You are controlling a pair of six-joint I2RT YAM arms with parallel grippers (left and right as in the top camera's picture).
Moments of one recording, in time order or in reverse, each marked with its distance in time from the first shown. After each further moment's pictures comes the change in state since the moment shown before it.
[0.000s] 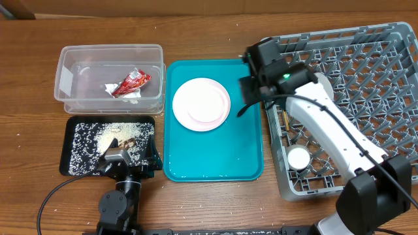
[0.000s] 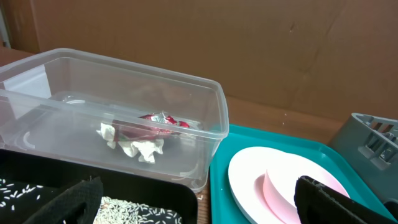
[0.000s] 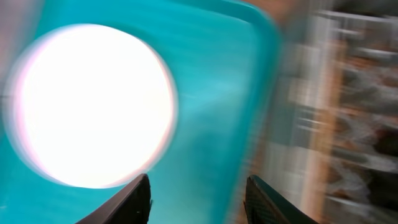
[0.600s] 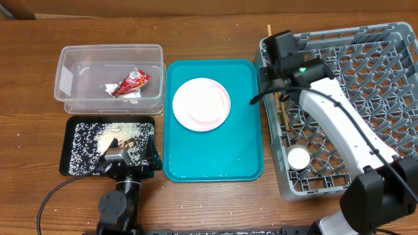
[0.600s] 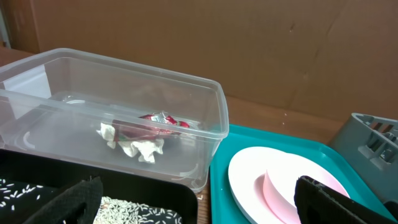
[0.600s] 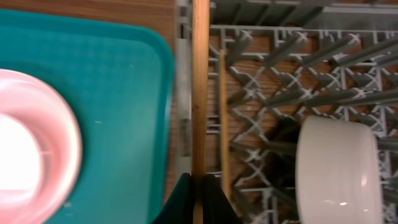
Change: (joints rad) left arm 0.000 0.000 0.000 0.000 0.000 0.000; right arm -0.123 -0.003 0.013 -0.039 0.223 -0.035
